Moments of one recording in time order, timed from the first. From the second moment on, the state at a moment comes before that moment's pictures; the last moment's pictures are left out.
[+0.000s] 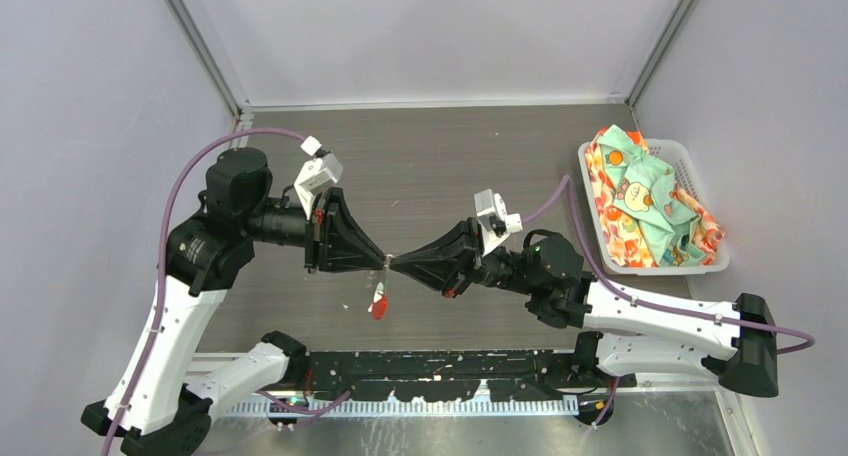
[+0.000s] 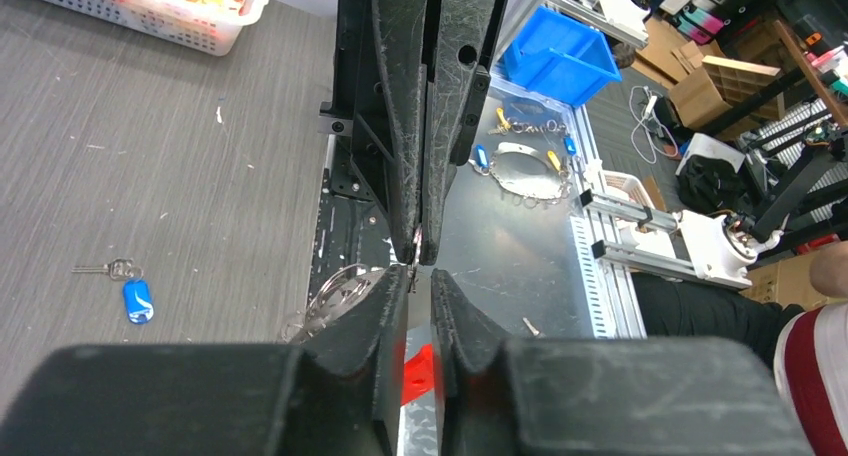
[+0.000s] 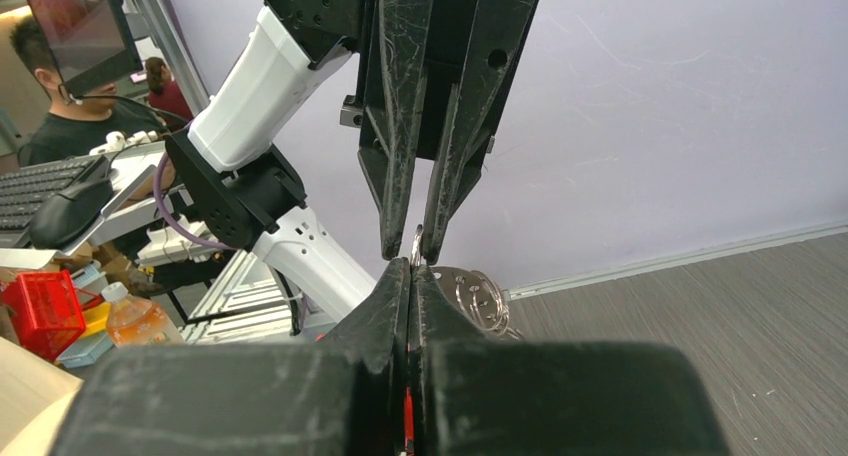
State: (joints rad) left arm -0.47 0.93 1.42 -0.84 1.17 -0.10; right arm 1.19 1.00 0.77 0.67 -0.24 0.37
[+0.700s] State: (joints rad) left arm -0.47 0.93 1.41 -0.86 1.14 -0.05; right arm 1.19 1.02 0.77 0.68 -0.23 0.37
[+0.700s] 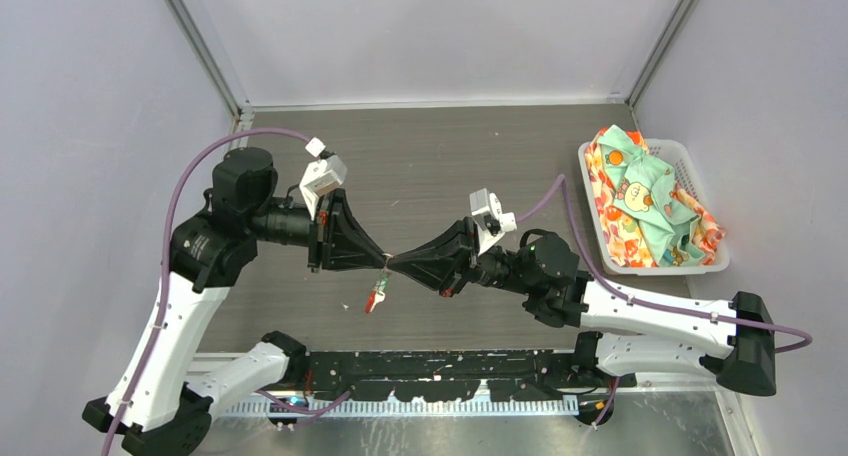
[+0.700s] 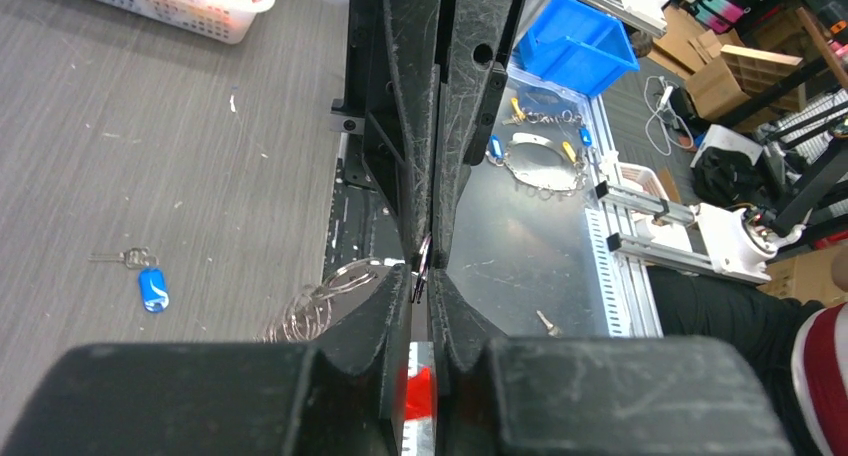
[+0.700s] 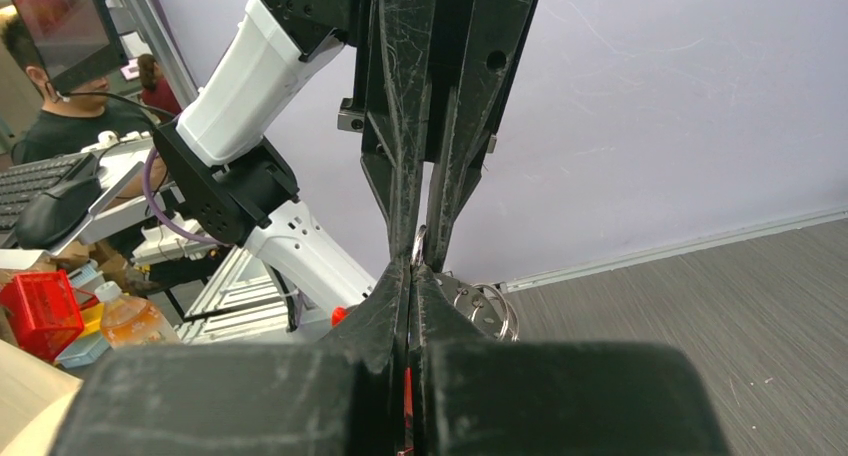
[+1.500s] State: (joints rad) left arm -0.48 0.77 1.43 -1.01 1.13 0.68; right arm 1.19 0.78 0.80 0.34 -0.15 0.24
